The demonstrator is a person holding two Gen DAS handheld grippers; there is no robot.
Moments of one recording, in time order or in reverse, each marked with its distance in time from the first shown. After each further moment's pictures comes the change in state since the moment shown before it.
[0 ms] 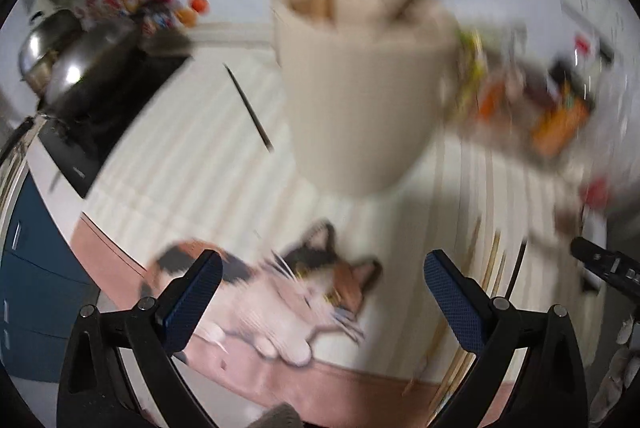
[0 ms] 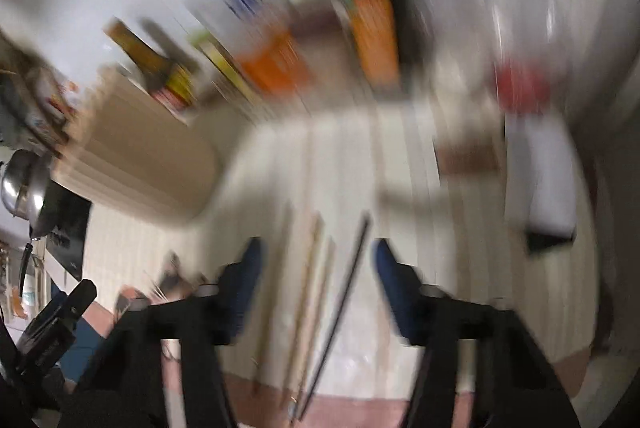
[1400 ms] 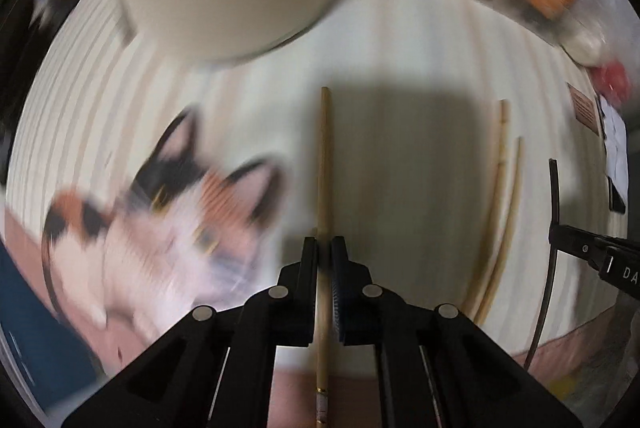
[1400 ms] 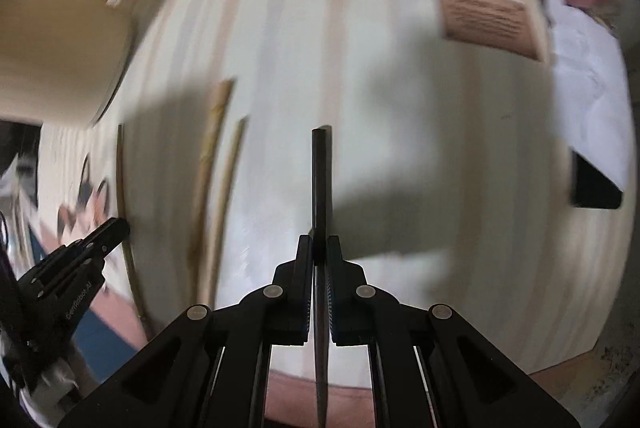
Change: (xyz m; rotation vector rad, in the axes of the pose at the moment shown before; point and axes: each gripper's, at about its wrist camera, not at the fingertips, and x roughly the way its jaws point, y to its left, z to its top) left arm 0.108 -0.050 -0.043 0.099 0.331 -0.100; right arm 0.087 -0.038 -0.030 -0.109 0.390 -0.049
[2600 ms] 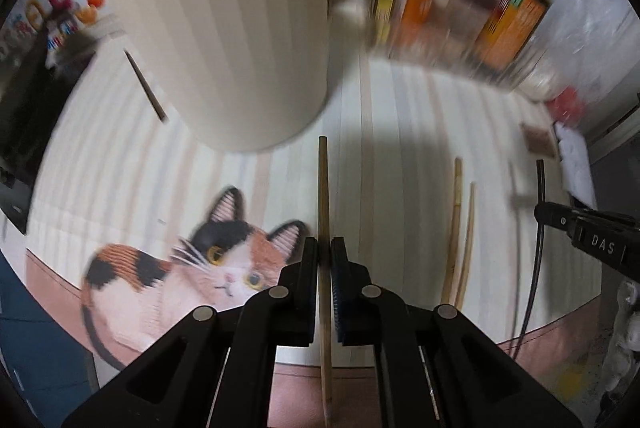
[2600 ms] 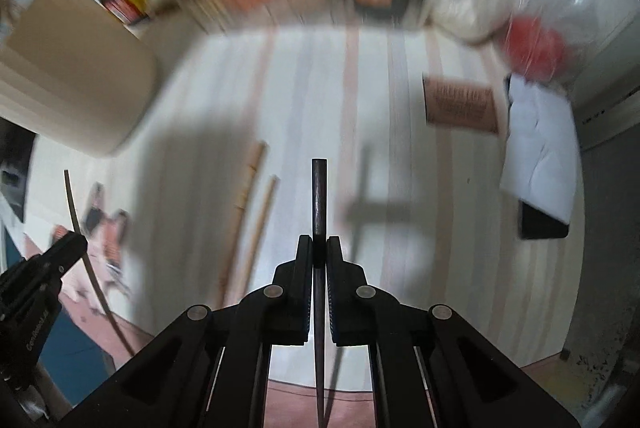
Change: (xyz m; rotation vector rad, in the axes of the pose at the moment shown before) left arm -0.082 -0.006 0.001 0.114 -0.250 -0.019; right arm -0.061 0.050 0.031 -0.020 -0.234 -0.118
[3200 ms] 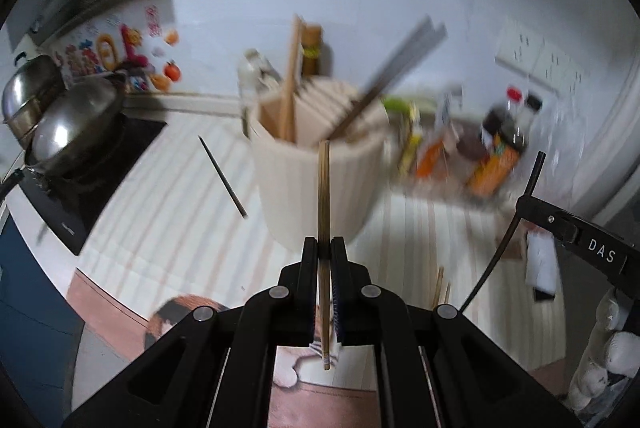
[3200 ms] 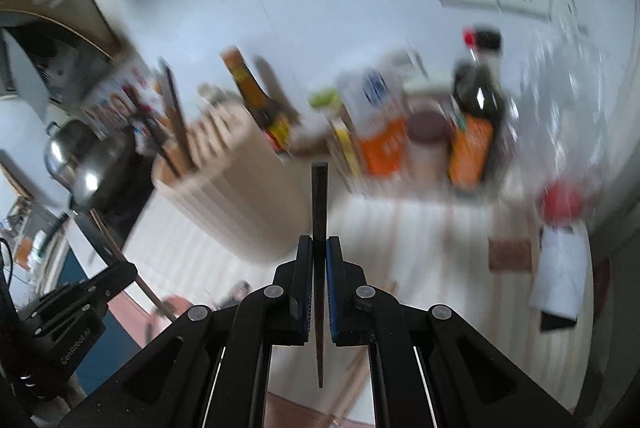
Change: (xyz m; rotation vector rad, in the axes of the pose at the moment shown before) left arm -0.136 0.061 0.021 -0.140 -0.333 0.027; right arm -0.149 0.061 -0.004 -0.109 -0.441 0.251
